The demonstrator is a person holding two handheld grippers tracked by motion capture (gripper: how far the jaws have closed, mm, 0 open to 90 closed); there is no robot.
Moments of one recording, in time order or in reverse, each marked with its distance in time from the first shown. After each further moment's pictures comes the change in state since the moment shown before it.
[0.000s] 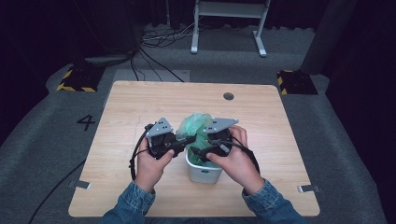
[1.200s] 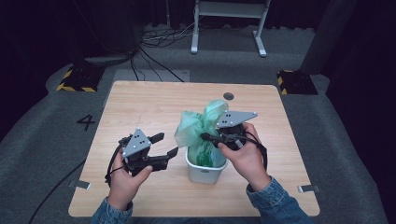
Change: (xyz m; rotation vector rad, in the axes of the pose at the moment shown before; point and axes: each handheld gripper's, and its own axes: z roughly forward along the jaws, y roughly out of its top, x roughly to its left) left arm -0.006 -0.020 -0.068 0.003 0.201 0.111; right arm -0.013 0.012 -0.046 -0.156 0.089 0.017
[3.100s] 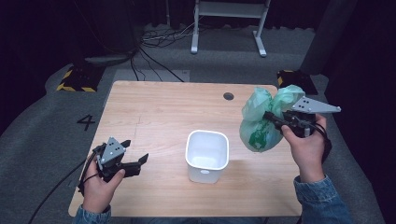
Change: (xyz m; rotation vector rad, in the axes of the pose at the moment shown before) left arm 0.046 -0.046 -0.037 0.154 0.206 0.009; right arm -0.086 -0.048 -0.121 -0.144 -0.299 0.132
